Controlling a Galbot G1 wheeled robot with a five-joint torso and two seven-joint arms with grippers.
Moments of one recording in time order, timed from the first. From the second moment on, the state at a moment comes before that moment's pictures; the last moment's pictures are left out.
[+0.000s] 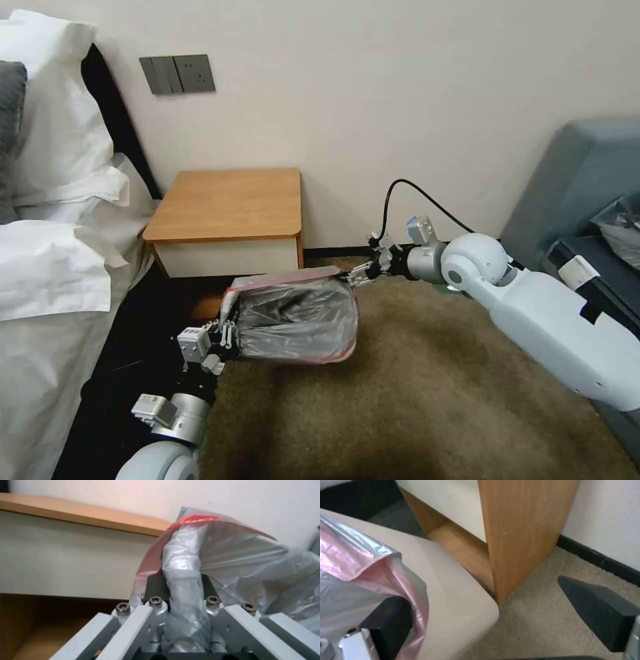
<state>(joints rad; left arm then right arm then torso) 1.69 -1.35 -0.54 -2.13 -0.42 -0.12 0.12 -0.41 0.82 -0.28 1.68 0.86 -0.72 -0.32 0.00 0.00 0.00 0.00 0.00</state>
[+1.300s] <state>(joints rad) 1.67 -1.36 -0.54 -2.13 -0.51 -0.09 0.00 -0.63 0.64 -0.15 1.98 1.00 -0.71 -0.18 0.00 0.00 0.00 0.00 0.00</state>
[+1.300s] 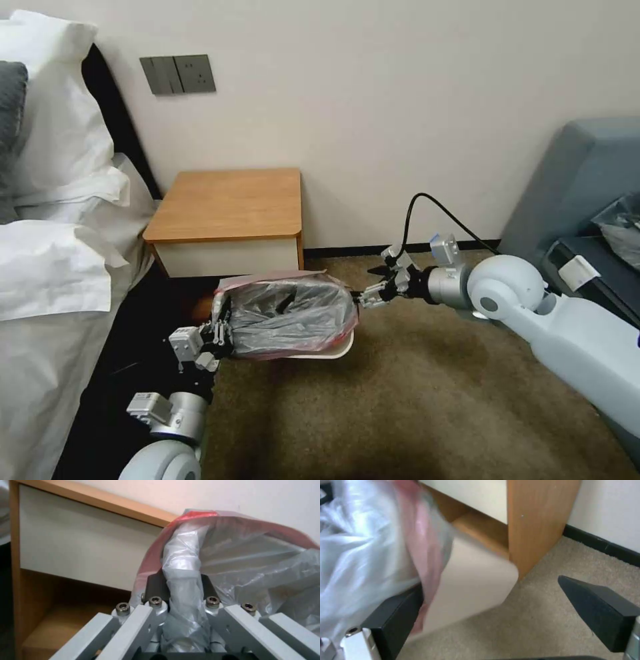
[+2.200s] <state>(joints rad) 1.65 -1.35 -0.54 -2.16 -0.59 -0.05 -0.07 -0.98 0.63 0.08 2.21 0.75 -0.65 0.00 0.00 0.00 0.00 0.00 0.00</state>
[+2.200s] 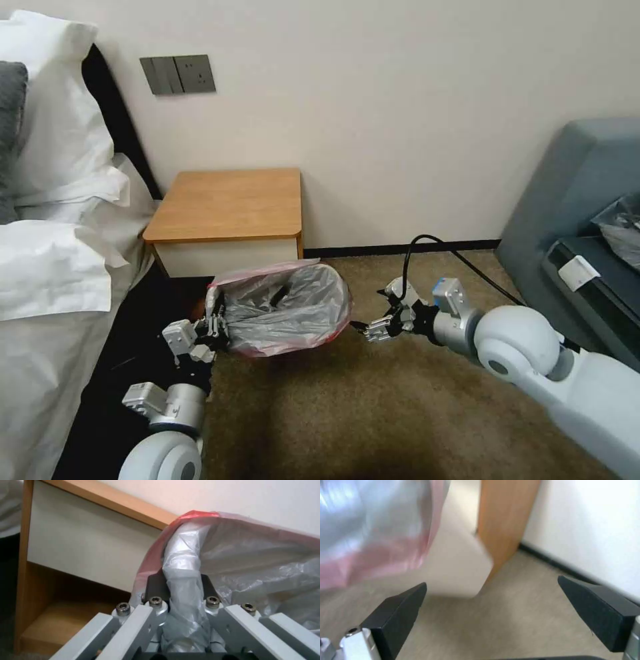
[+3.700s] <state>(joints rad) 1.66 -1.37 -0.50 -2.22 -0.45 0.01 -0.07 -0.20 0.97 -0.72 1.95 0.37 -0.72 -0.30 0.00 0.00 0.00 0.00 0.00</state>
